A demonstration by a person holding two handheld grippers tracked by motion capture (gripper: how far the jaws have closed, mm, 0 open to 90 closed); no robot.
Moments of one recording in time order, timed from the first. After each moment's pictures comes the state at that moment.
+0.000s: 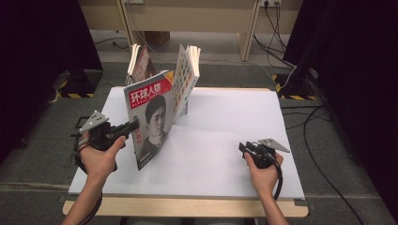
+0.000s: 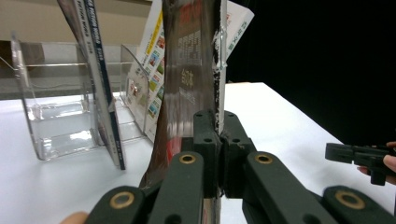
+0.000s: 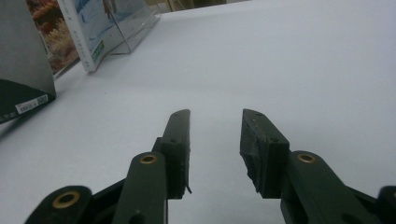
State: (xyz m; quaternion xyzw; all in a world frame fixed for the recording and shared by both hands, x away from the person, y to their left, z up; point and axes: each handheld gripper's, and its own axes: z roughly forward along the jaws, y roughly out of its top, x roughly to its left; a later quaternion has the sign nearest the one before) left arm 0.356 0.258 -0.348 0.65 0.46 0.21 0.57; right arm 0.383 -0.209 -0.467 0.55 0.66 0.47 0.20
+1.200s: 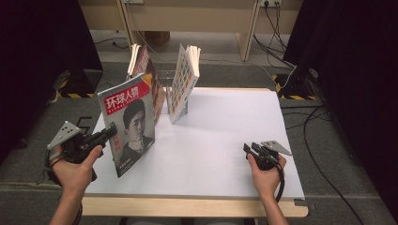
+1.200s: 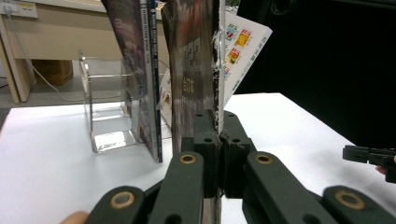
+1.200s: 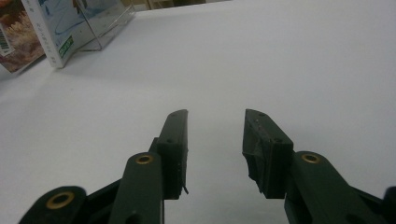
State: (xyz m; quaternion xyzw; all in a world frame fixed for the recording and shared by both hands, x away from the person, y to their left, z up) left arm 0.318 0.307 -0.348 0.62 0.47 0.26 0.57; right arm 0.381 -0.217 -0.476 0.56 0.65 0.45 0.24
